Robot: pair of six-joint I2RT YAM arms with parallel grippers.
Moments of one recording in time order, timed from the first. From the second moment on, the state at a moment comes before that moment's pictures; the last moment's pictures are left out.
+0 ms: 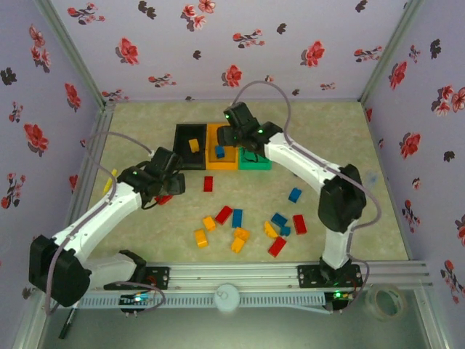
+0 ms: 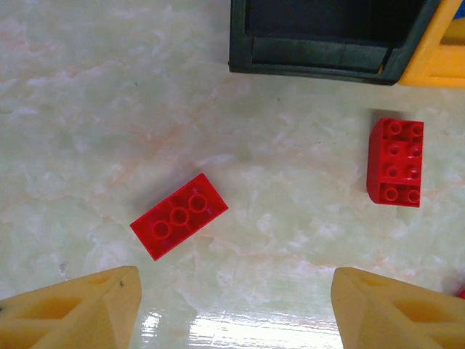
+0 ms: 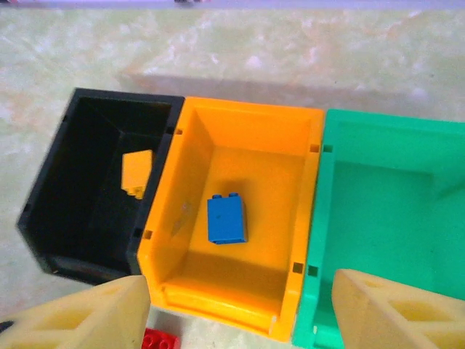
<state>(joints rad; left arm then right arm) -0.56 1.19 0.95 -0.86 -0.29 -0.54 0.72 1.83 1.65 -0.58 0.19 0.45</state>
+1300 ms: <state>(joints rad) -0.42 1.38 0.74 -0.66 -0.22 -0.65 0.72 1.62 1.34 -0.59 0.16 0.43</state>
